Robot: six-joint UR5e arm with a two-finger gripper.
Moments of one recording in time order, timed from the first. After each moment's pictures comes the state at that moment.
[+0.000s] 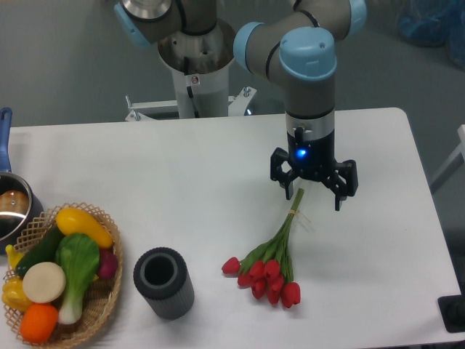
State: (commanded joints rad) arm 2.60 -1.79 -1.71 -0.81 1.50 1.03
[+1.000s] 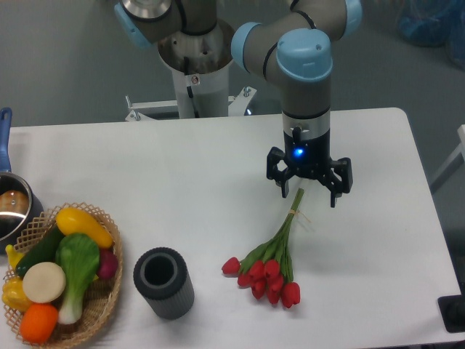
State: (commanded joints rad) arm 2.60 -1.80 -1.76 -0.79 1.49 0.98
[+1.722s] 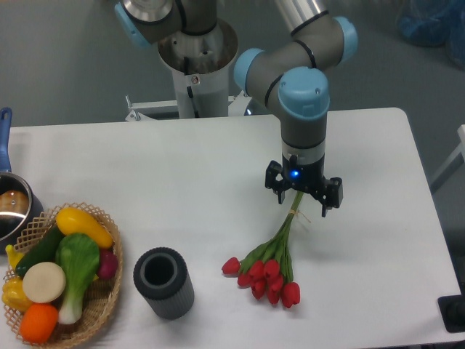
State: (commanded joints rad) arm 2.60 -1.91 -1.80 -0.79 1.56 1.13
